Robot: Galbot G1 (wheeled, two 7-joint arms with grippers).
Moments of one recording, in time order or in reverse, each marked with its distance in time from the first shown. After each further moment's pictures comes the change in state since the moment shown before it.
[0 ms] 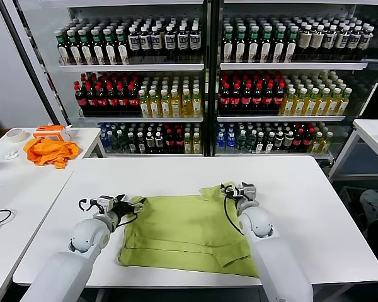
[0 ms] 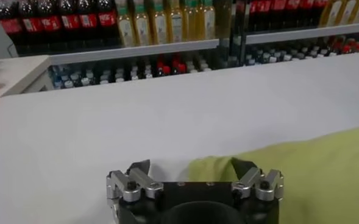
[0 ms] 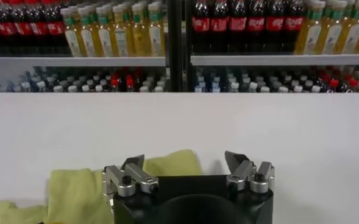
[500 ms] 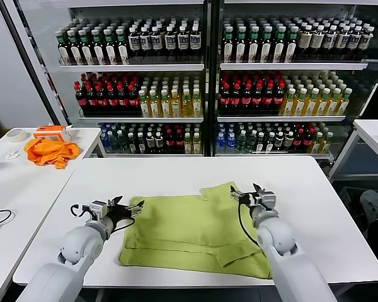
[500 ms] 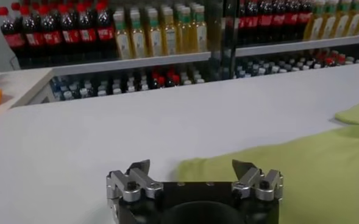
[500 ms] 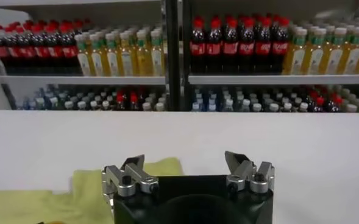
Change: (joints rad) left arm 0.069 0.034 -0.037 -0.109 -0.020 0.006 -0.007; right arm -0.099 -0.078 0.021 0.206 0.028 -0.033 0.006
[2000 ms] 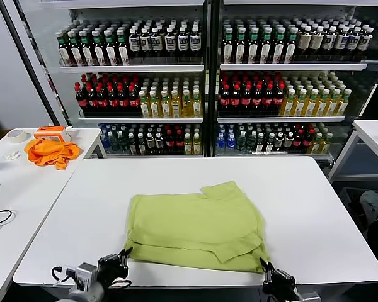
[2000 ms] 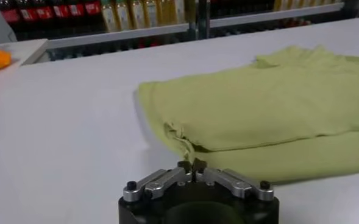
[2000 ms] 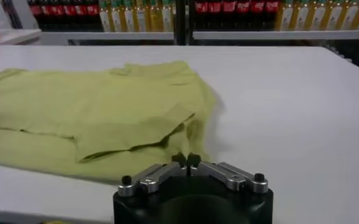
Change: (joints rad) left arm 0.699 0.033 -0.203 -0.596 0.090 0.038 -0.103; right arm -0.997 -0.203 0.235 0.741 -0.009 0.122 -0.017
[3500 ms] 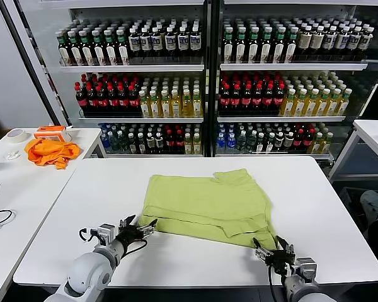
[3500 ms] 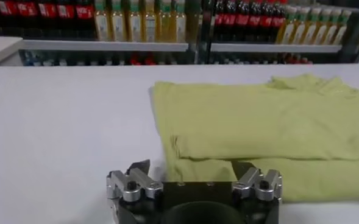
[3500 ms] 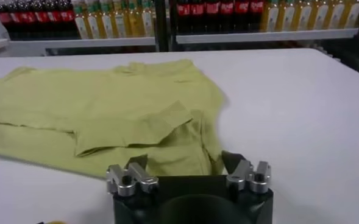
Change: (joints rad) left arm -0.446 -0.088 0.153 0.367 -0.088 -0.024 0.061; right arm 0.284 0.003 -0.004 -0.207 0.144 -0.041 0.009
